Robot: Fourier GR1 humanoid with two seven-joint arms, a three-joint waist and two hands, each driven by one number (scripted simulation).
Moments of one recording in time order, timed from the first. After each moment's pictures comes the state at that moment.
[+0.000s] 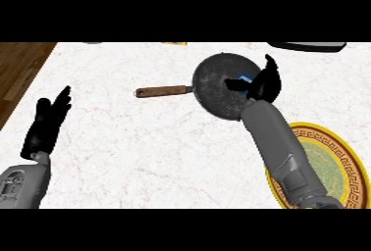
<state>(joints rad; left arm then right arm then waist) -0.24 0.30 0.12 -1.29 -0.14 0.03 0.23 -0.90 0.00 -0.22 -0.52 0.78 -0.89 0.54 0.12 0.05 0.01</state>
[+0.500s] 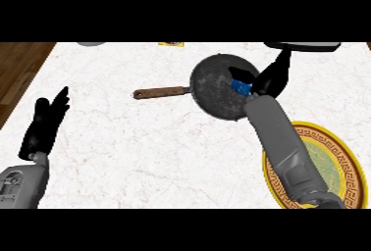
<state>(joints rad) -0.23 0.31 0.13 -1.29 -0.14 0.03 0.24 -0.94 -0.01 -0.32 -0.51 0.65 -1.07 0.29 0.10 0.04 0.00</state>
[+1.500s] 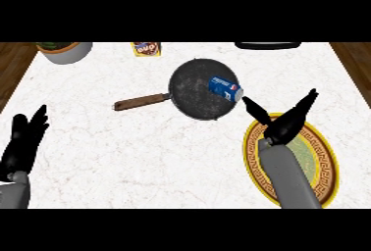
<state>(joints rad) -0.12 0.34 0.20 -1.29 -0.13 0.04 0.23 -0.44 0.00 -0.01 -1.01 0.40 -1.22 0.24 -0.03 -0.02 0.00</state>
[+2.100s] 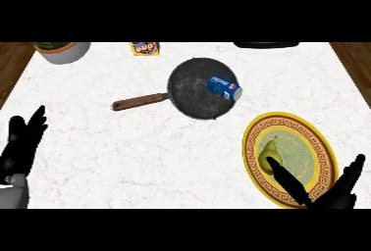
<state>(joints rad) -0.09 0.33 0.20 -1.34 -0.13 0.04 0.25 0.24 -0.08 0.21 -1.73 0.53 -1.09 0.37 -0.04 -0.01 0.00</state>
